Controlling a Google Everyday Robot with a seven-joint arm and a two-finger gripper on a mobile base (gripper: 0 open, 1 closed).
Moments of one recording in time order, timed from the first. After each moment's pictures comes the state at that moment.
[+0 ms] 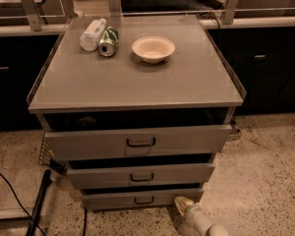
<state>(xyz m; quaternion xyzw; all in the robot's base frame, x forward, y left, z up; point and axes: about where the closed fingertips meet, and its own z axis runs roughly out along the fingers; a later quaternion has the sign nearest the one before) 0.545 -0.188 0.156 -0.59 0.58 -0.15 0.54</state>
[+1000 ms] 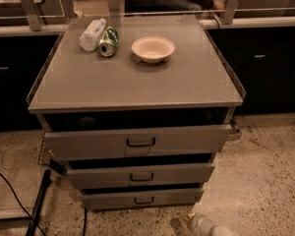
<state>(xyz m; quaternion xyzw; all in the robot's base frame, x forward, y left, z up) 0.476 -0.200 0.140 -0.68 0.62 -0.05 0.40</state>
